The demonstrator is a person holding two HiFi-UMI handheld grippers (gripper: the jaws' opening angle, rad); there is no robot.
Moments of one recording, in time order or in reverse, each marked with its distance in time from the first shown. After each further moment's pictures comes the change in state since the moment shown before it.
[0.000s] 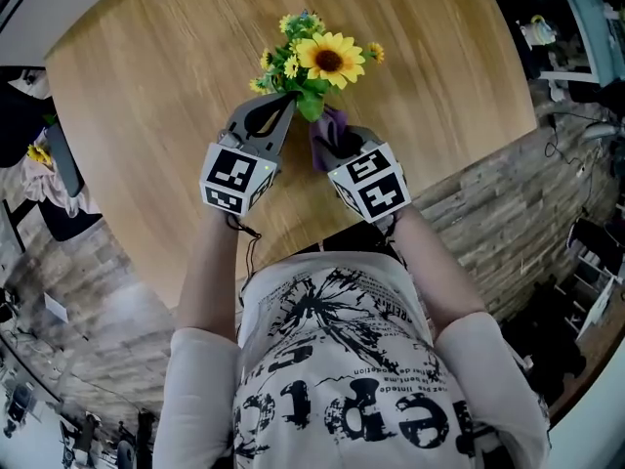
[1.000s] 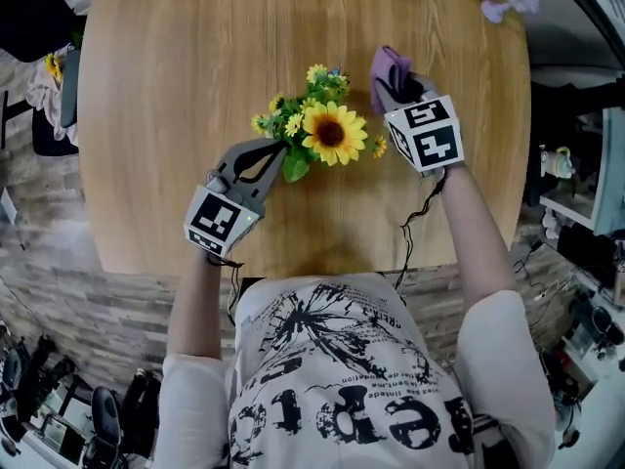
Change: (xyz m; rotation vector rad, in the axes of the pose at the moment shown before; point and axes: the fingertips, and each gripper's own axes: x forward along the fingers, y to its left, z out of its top) left arm 0.004 0.006 0.005 -0.092 -0.007 0.271; right arm 0.032 -0.194 0.164 -0.473 -0.041 -0.011
